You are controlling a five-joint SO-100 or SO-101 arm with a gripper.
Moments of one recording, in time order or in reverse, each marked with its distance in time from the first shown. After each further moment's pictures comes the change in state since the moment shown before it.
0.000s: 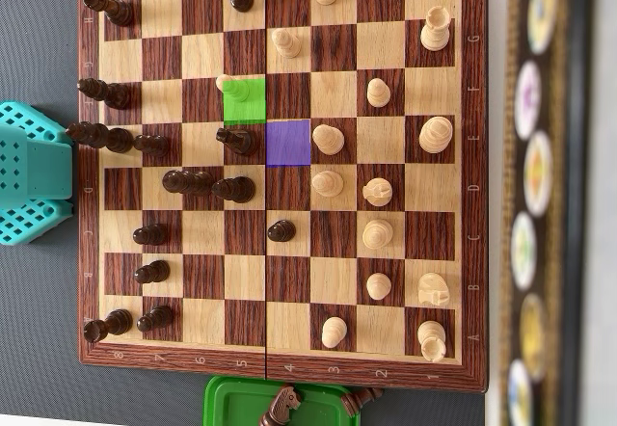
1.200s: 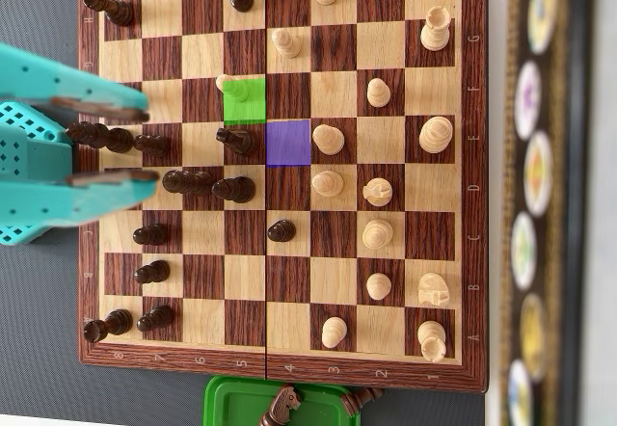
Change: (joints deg) arm -0.3 -19.3 -32.6 111.3 12.5
